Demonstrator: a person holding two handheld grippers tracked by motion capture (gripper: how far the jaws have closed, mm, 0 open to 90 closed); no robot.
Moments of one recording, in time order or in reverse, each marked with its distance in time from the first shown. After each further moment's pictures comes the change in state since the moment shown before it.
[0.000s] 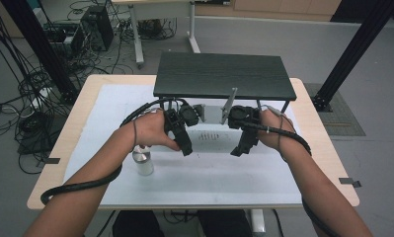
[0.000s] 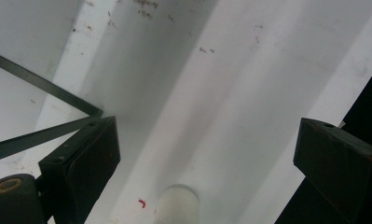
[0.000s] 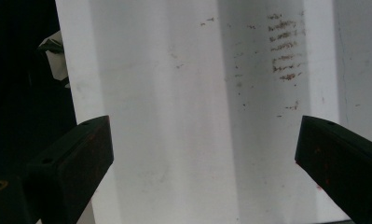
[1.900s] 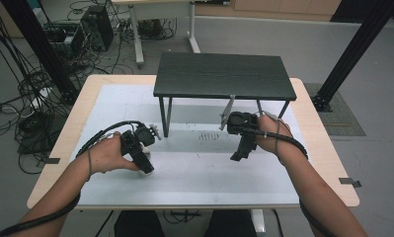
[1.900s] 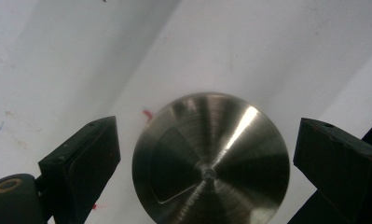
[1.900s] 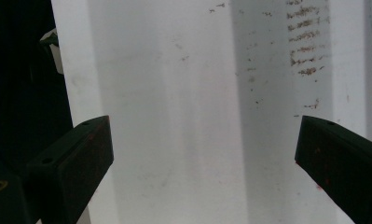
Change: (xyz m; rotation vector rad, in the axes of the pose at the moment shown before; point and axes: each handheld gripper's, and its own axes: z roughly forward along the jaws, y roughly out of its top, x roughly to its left) left arm 0.018 -0.117 0.042 0.004 0.018 -0.133; right arm -0.006 -0.003 0.021 0.020 0.028 -0.009
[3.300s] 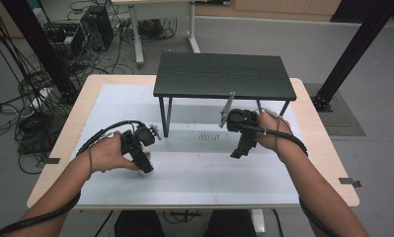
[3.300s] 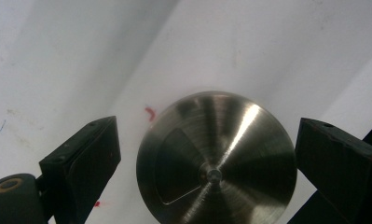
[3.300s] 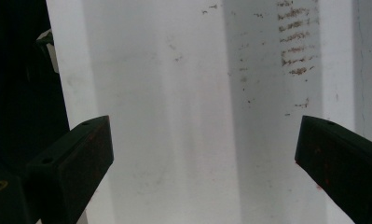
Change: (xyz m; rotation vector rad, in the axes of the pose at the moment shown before) left arm 0.000 0.006 0.000 0.024 0.004 0.014; right arm -0.003 0.003 -0.004 0.004 -0.009 0.003
